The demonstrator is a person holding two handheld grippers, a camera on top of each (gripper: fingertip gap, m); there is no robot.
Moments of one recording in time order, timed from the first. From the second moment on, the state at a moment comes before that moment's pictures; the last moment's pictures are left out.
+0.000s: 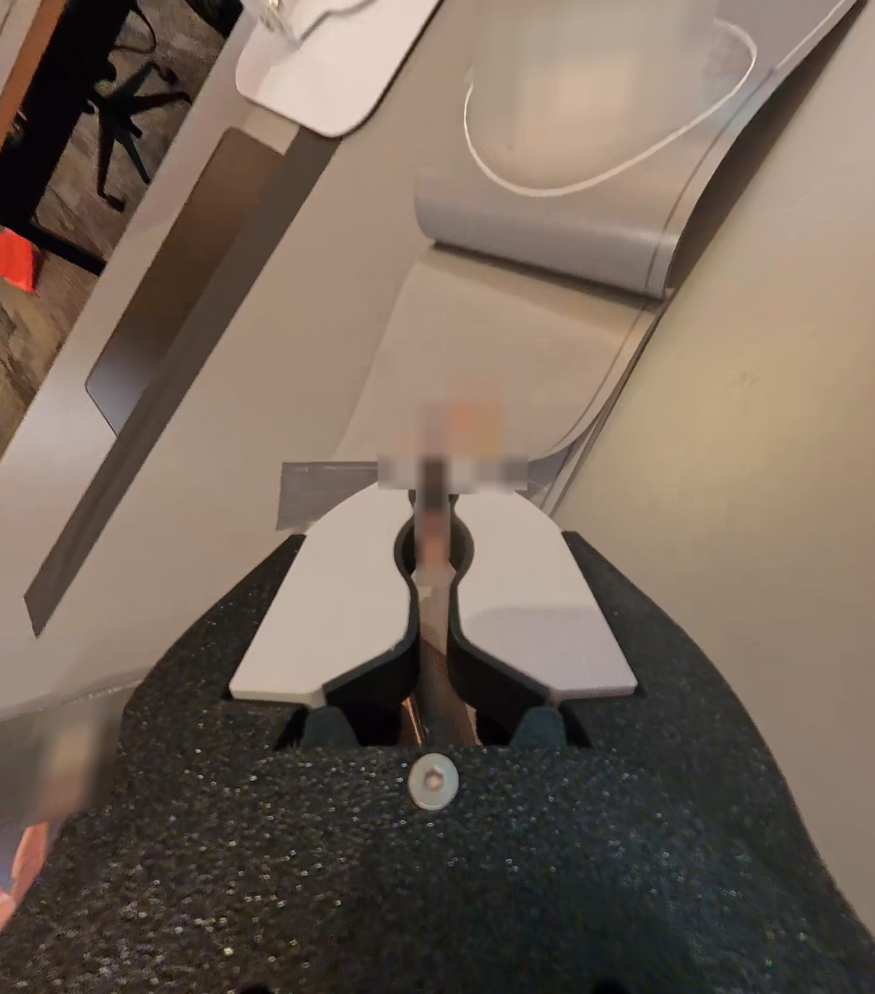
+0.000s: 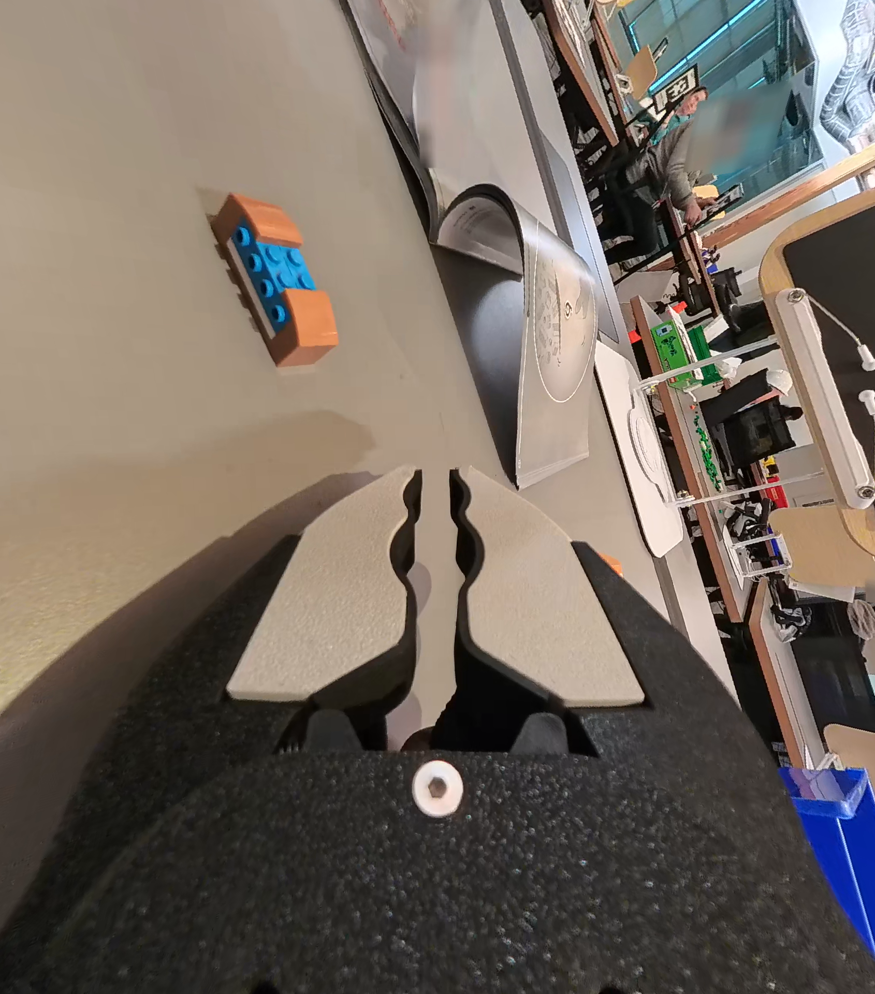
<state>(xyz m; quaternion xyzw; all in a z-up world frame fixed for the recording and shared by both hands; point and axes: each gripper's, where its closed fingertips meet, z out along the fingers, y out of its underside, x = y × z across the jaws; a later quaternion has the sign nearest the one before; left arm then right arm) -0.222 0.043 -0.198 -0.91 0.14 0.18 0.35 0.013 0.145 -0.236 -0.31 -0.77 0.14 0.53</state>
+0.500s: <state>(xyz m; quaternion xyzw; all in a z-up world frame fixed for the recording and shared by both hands) -0.239 -0.008 -0.247 -0.94 0.11 0.16 0.27 0.008 0.149 -0.238 -0.33 -0.77 0.14 0.53</state>
